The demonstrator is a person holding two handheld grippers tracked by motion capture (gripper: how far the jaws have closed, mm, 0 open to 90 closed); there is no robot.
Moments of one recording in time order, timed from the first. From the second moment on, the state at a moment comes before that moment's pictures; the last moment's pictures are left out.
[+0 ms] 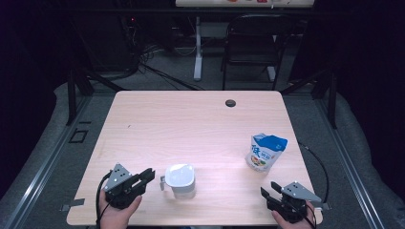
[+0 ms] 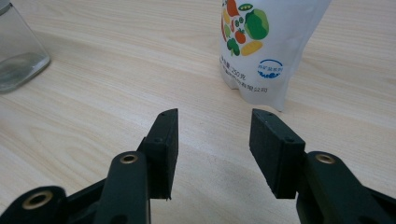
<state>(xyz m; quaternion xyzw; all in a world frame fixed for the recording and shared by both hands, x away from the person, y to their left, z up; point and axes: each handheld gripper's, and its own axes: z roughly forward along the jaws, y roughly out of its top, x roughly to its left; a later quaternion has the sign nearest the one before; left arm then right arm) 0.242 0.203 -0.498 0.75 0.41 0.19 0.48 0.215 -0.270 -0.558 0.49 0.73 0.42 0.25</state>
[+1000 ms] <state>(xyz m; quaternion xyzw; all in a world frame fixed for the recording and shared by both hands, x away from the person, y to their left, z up) 0.253 0.170 -0.493 0.79 0.37 0.16 0.47 0.212 -0.267 -0.559 0.49 0.73 0.42 0.25</state>
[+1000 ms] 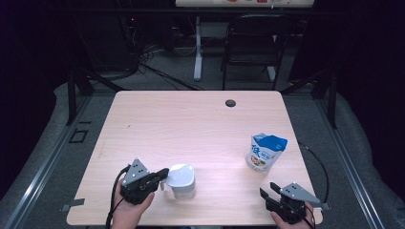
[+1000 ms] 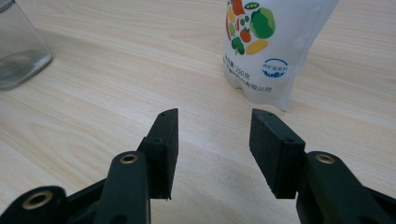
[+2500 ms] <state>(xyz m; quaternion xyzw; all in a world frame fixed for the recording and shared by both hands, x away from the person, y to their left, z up) 0.262 0.169 -0.486 0.81 0.37 0.16 0.43 0.237 -0.164 -0.493 0.37 0.79 0.44 0.21</state>
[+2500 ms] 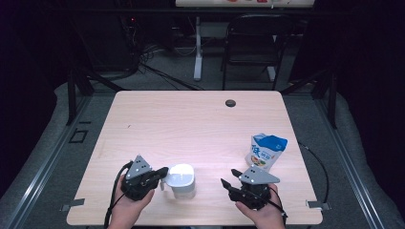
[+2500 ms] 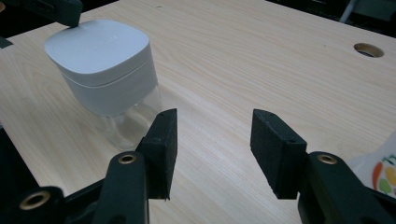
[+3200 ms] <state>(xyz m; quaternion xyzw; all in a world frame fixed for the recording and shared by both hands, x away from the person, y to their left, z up) 0.265 0.165 -0.482 0.82 0.37 0.15 0.42 0.251 -0.133 -0.489 0.36 0.80 0.45 0.19</state>
